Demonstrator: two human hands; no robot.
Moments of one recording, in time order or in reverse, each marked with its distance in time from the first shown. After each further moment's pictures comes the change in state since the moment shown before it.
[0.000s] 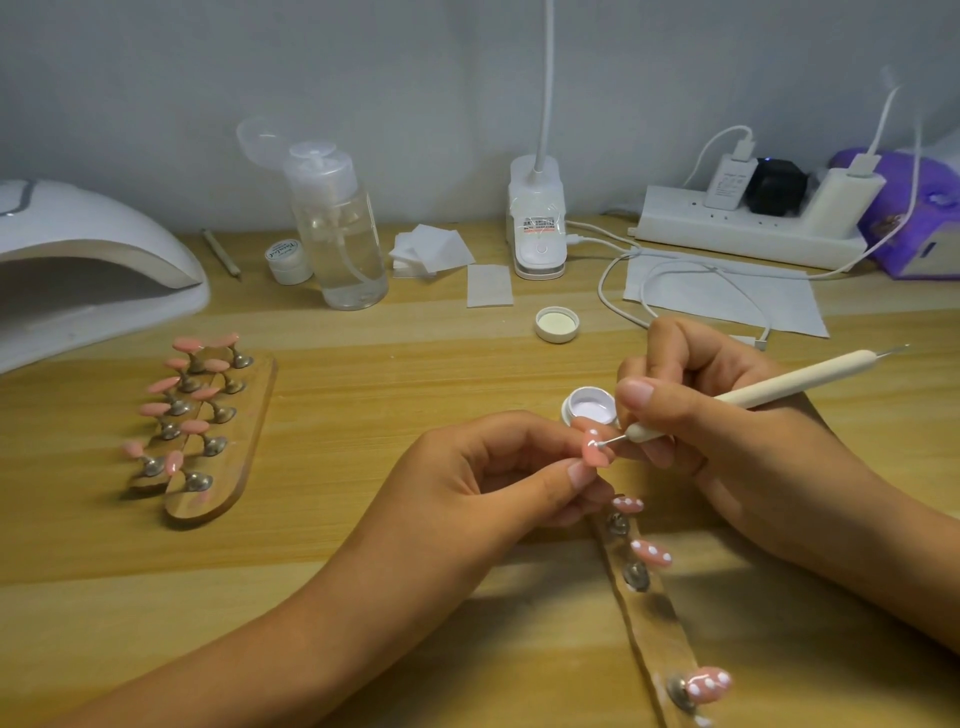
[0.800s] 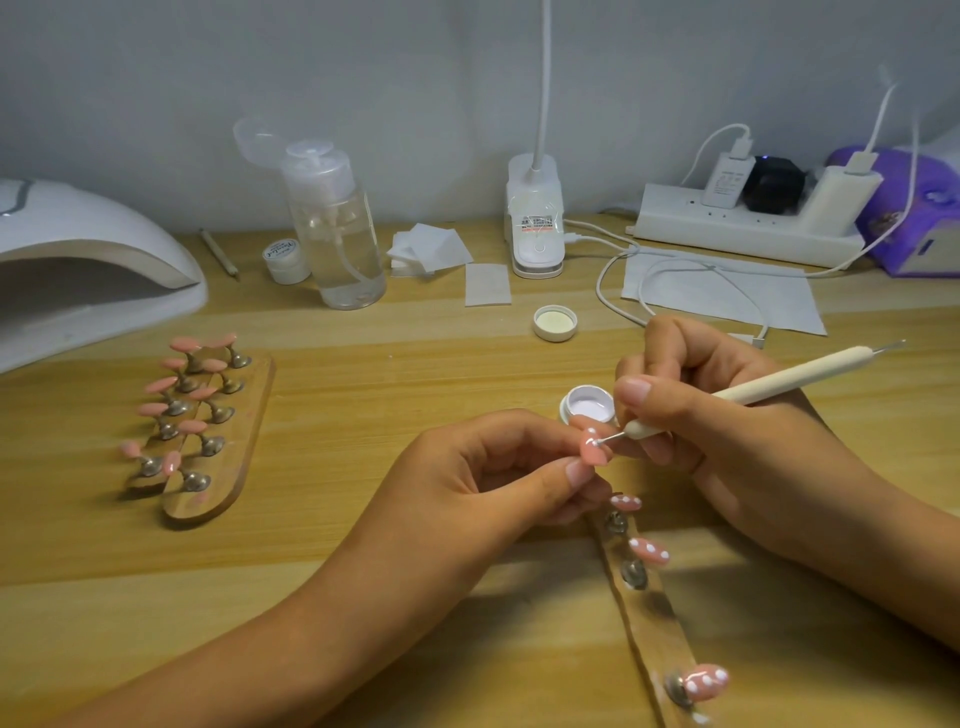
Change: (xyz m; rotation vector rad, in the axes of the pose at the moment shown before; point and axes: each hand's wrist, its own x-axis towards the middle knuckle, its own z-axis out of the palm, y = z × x) left_hand 0.000 0.000 0.000 -0.004 0.000 0.005; right_hand 0.001 0.001 0.000 0.002 0.003 0.000
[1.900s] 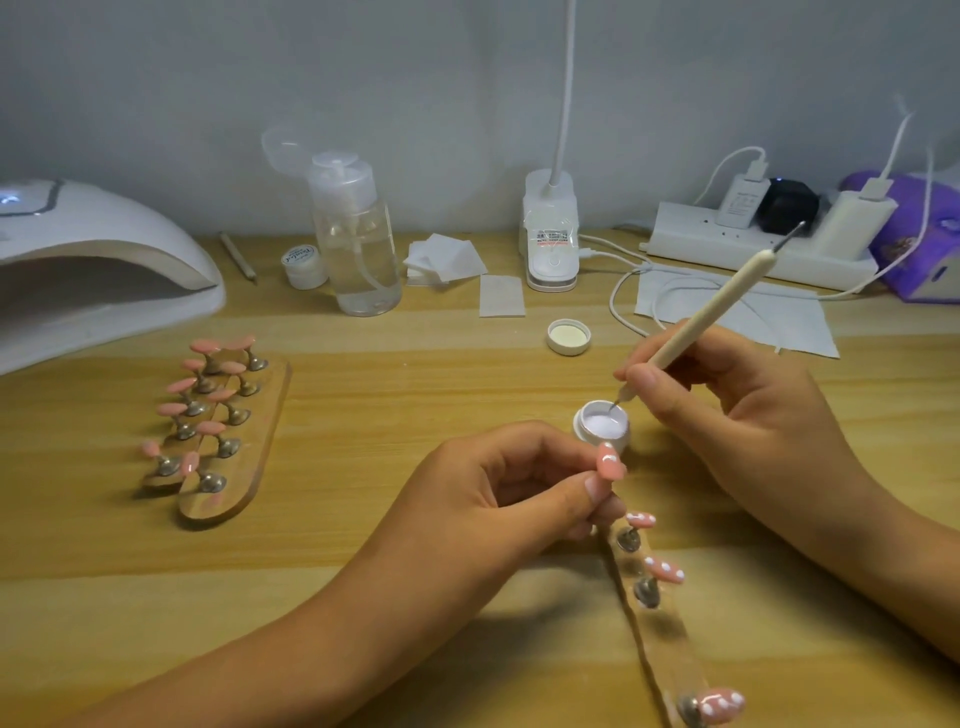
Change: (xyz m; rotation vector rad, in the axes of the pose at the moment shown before) left_hand 0.000 -0.005 -0.004 0.014 -0.041 0.003; right_hand 0.007 0.006 -0.015 -0.682 0.176 -0.198
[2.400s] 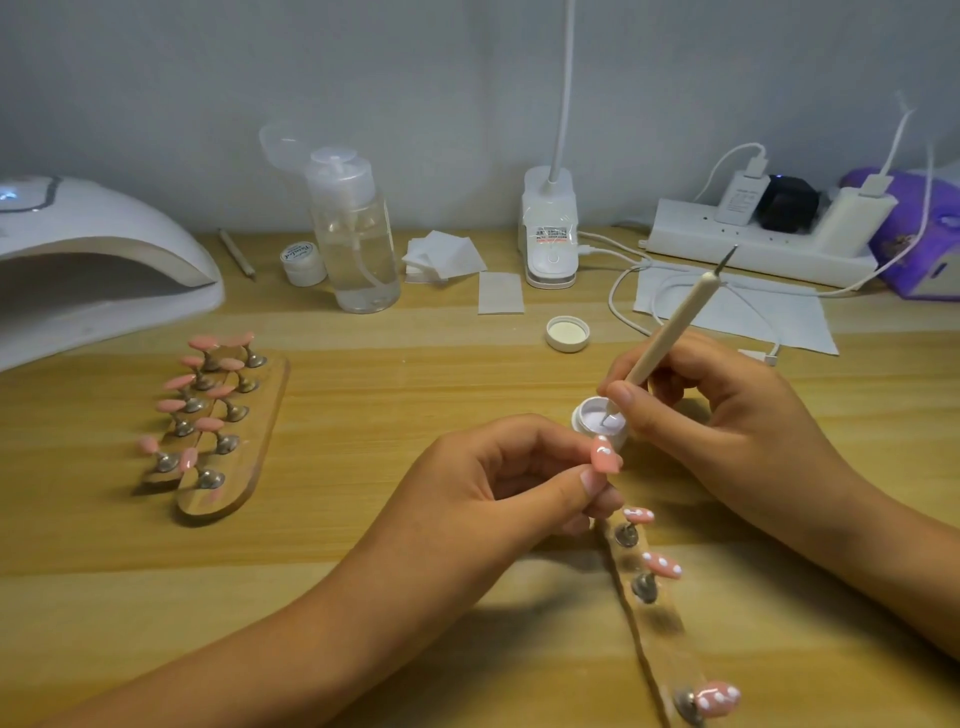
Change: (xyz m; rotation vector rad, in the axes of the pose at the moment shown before) left_hand 0.000 0.002 0.000 -0.025 0.015 -0.009; right_hand 0.002 0.002 0.001 -0.140 -0.089 -0.049
